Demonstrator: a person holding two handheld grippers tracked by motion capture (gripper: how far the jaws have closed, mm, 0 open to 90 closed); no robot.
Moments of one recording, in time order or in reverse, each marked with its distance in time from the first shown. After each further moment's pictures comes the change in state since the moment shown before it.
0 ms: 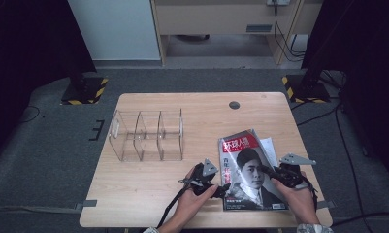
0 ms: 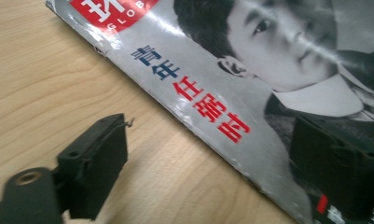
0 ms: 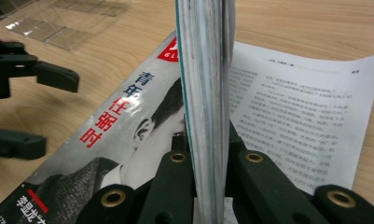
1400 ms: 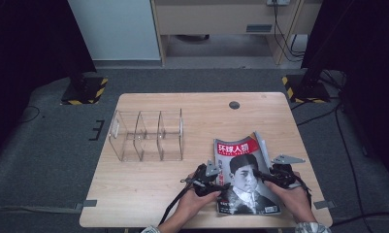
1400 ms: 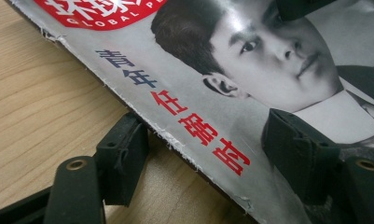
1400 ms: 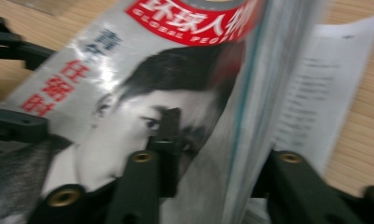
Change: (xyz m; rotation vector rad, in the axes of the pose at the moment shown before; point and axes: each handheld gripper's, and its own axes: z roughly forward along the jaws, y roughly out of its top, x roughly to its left) left arm -0.004 -0.001 0.008 0.043 -0.015 0.015; right arm -0.001 -0.008 0.022 0.117 -0.004 -0.006
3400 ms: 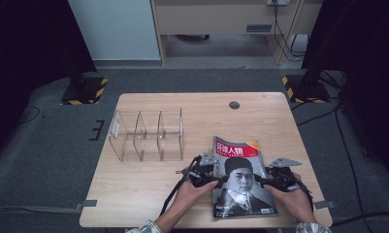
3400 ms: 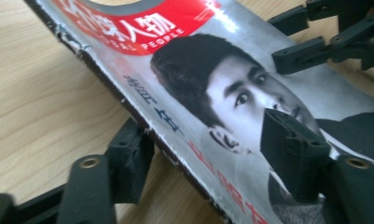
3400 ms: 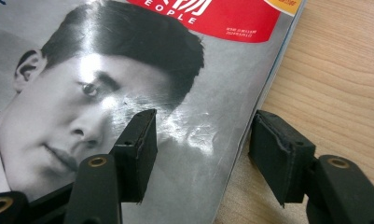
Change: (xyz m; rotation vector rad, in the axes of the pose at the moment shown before) left arm 0.021 0.019 -0.008 -0.031 -0.101 -0.048; right arm 0.003 -0.008 0.002 0.073 -0.110 -0.058
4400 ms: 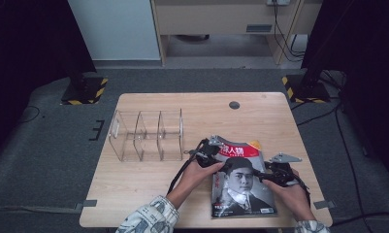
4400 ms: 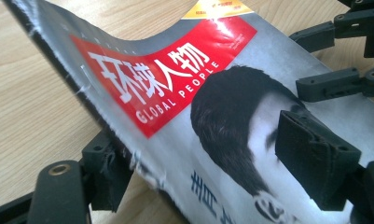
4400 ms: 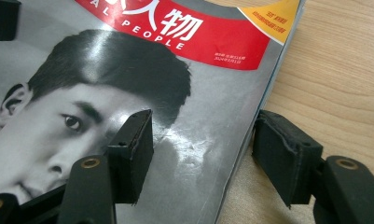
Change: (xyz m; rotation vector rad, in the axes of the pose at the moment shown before) left arm 0.027 0.048 0.025 0.089 0.030 -0.013; right arm -0.011 0.006 0.012 -0.064 0.005 0.036
